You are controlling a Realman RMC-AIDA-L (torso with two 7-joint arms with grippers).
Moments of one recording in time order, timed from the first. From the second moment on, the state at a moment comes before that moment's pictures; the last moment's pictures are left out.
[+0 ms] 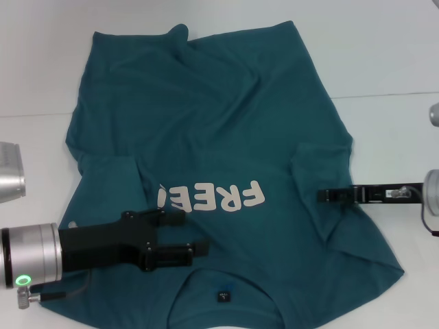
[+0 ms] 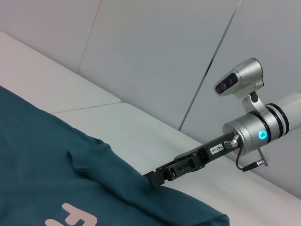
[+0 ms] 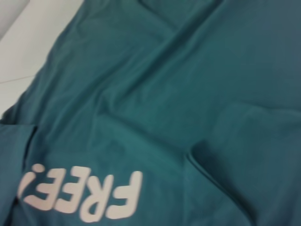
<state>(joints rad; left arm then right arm) -0.51 -2.16 0.80 0.70 1.96 1.52 -1.54 0.61 2.04 -0.70 -0.62 -2.27 -1.12 2.12</state>
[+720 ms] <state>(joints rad) -0.50 -2.16 0.80 0.70 1.96 1.52 -1.53 0.66 2.08 -0.73 -0.62 -2.26 -1.12 2.12</state>
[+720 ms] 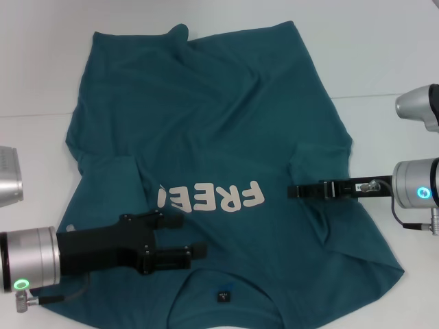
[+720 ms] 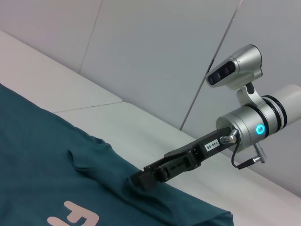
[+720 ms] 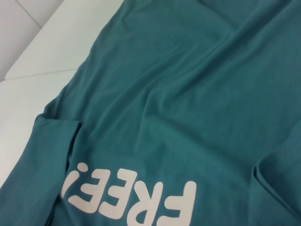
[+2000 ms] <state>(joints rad) -0.51 -2.15 0.80 0.70 1.96 1.51 -1.53 0.63 2.05 -0.73 -0.62 -2.27 -1.06 2.18</state>
